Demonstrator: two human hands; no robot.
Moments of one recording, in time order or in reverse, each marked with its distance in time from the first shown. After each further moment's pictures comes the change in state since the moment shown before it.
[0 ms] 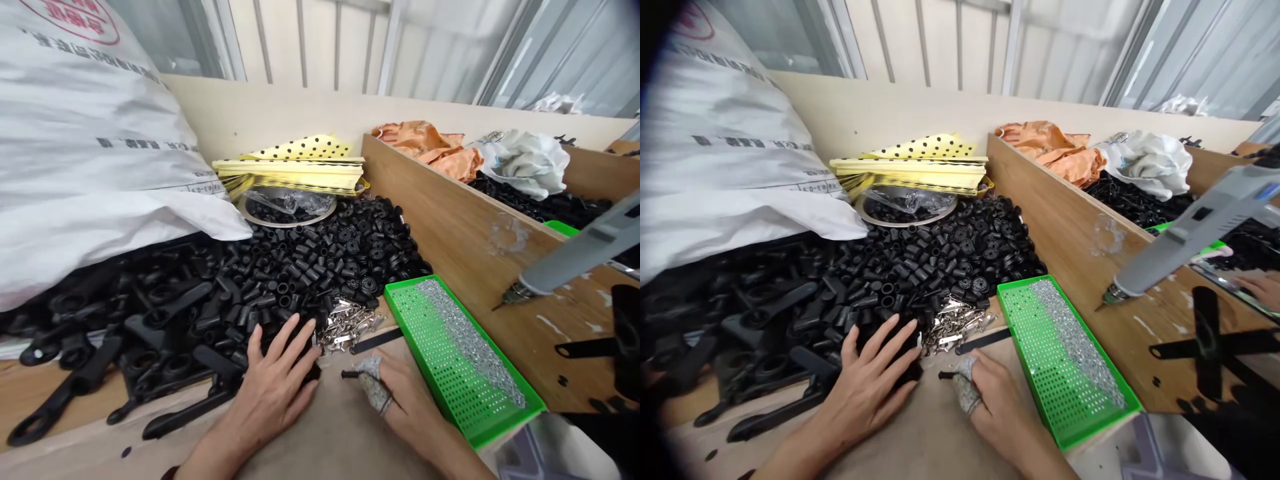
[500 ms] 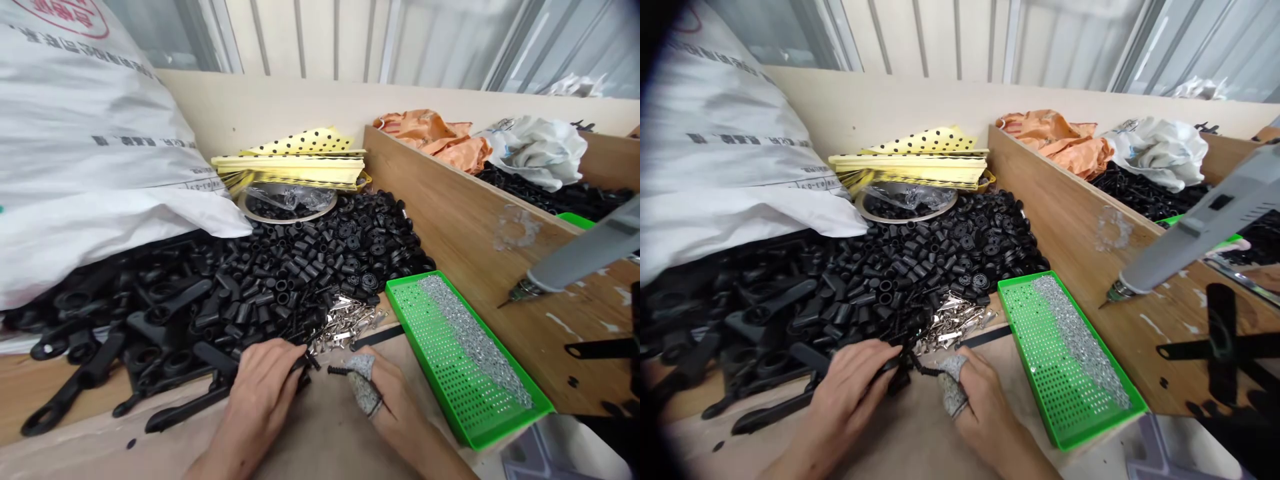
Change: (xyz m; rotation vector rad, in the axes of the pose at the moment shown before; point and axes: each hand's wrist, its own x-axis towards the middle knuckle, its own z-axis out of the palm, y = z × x) left_hand -0.003 0.010 -0.016 -0.085 0.100 -0.104; right_hand 0.006 -0.013 0.012 0.197 0.060 -0.089
